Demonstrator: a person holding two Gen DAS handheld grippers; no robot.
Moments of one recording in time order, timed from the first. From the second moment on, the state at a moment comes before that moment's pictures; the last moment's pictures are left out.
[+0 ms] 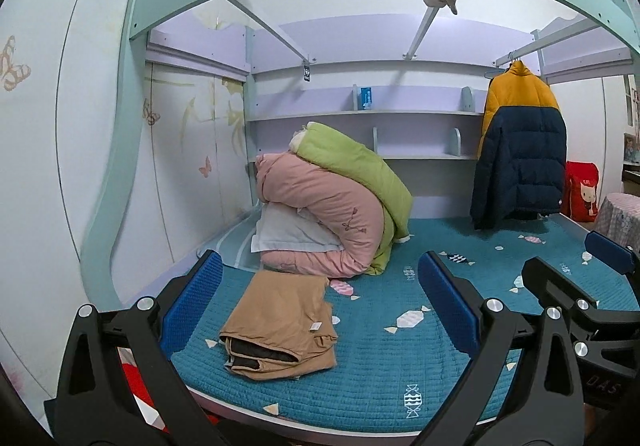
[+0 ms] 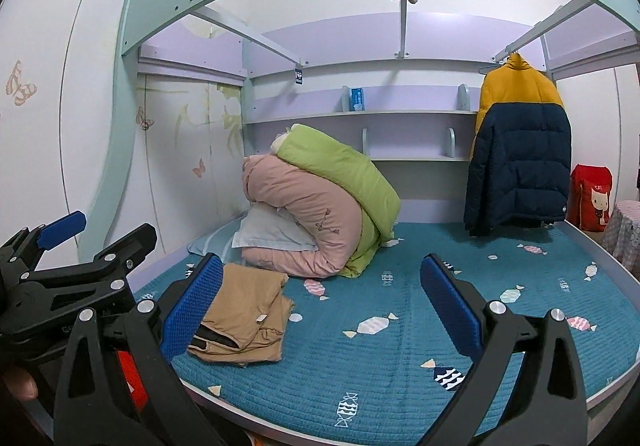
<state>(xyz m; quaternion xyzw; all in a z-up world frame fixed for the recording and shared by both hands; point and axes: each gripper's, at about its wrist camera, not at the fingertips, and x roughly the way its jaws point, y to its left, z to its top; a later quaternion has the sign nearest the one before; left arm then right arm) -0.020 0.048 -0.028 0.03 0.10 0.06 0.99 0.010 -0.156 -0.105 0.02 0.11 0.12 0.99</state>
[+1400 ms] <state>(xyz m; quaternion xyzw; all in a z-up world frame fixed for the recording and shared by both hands) -0.027 0.041 -0.023 0.03 0.09 0.07 0.99 0.007 -0.156 -0.102 0.02 0.10 0.12 0.99</state>
